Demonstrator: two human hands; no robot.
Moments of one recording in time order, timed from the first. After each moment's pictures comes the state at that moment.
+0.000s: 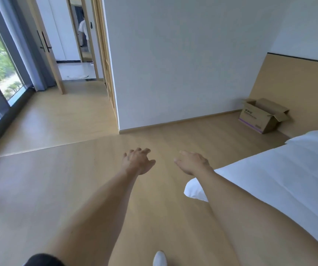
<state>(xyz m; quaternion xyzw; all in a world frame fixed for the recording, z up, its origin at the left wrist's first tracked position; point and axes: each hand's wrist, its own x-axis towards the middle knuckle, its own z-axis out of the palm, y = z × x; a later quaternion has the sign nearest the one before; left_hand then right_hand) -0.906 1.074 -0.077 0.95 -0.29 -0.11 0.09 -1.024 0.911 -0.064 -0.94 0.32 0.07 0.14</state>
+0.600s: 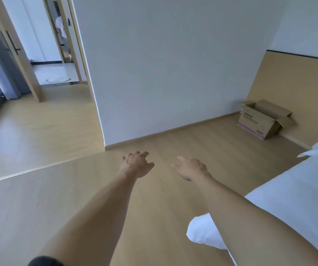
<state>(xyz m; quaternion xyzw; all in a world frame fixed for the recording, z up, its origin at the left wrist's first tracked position) -0.625 0.855 -0.088 0.94 -0.32 -0.13 0.08 -0.764 0.709 -0.077 -0.92 0.35 0.08 0.15</state>
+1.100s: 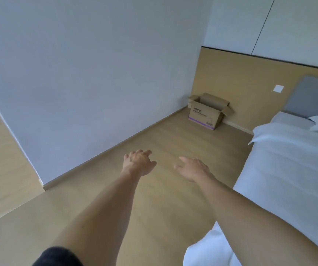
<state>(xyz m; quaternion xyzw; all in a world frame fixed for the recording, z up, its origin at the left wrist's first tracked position) -0.437 0.610 -0.091 0.85 -0.51 -0.14 0.05 -0.624 0.529 -0.081 -0.83 0.54 0.05 0.15</state>
